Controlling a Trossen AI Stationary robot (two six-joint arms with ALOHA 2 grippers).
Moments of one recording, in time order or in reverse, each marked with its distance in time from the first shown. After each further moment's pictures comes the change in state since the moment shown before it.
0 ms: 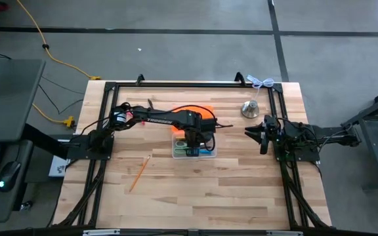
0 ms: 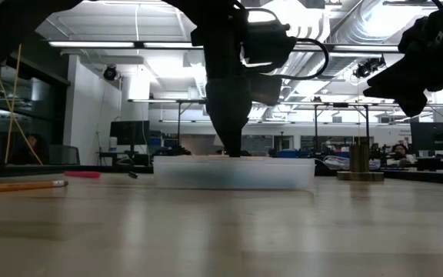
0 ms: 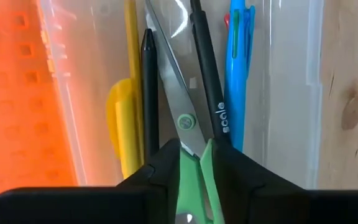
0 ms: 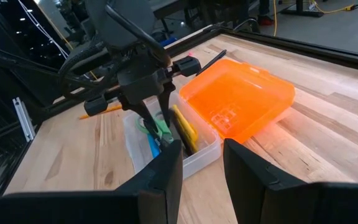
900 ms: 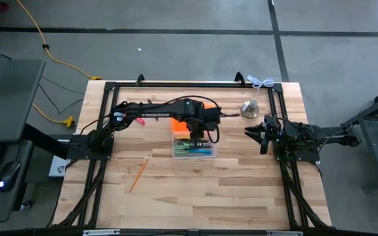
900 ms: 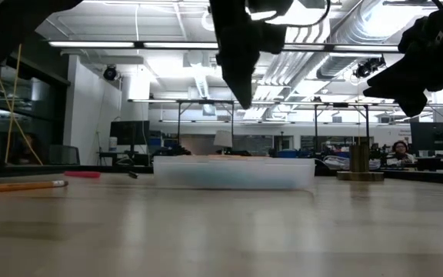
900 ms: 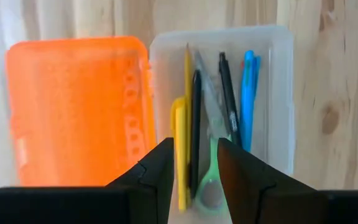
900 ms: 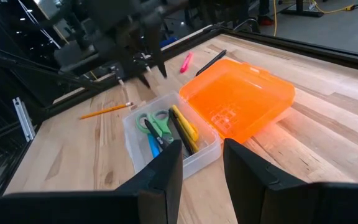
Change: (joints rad) left arm 0.000 -0.002 0.343 -0.272 -0.136 -0.001; right arm 0.000 0.000 0.000 0.000 0.000 0.000
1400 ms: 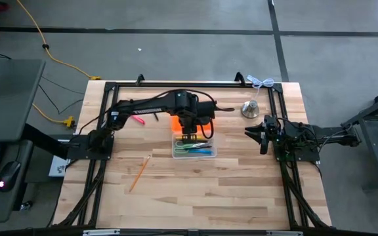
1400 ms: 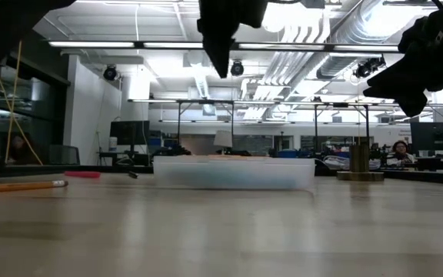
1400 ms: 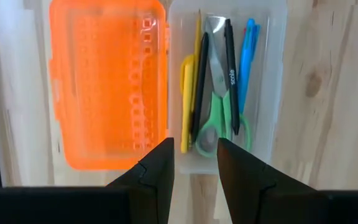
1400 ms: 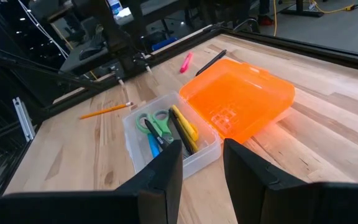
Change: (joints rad) left arm 0.000 -0.029 0.181 -0.288 -0.033 -0.079; right arm 0.000 0.000 0.000 0.000 0.000 0.000
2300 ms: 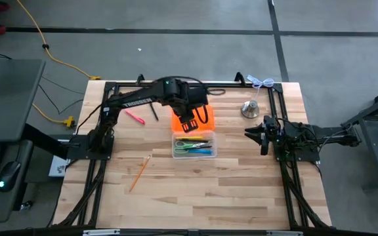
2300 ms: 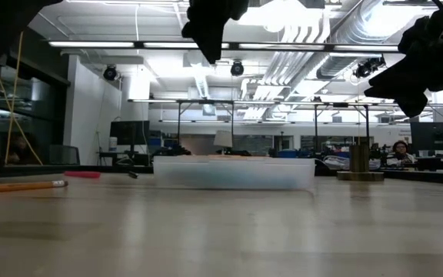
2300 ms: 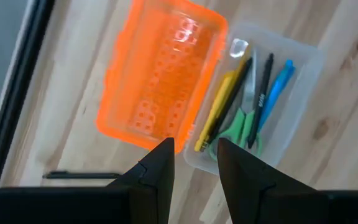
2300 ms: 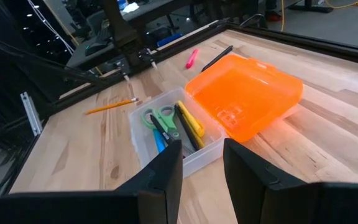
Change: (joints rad) left arm 0.066 -0.090 0.004 -0.024 -0.062 -0.266; right arm 0.000 0.000 0.000 -0.005 -0.030 0.001
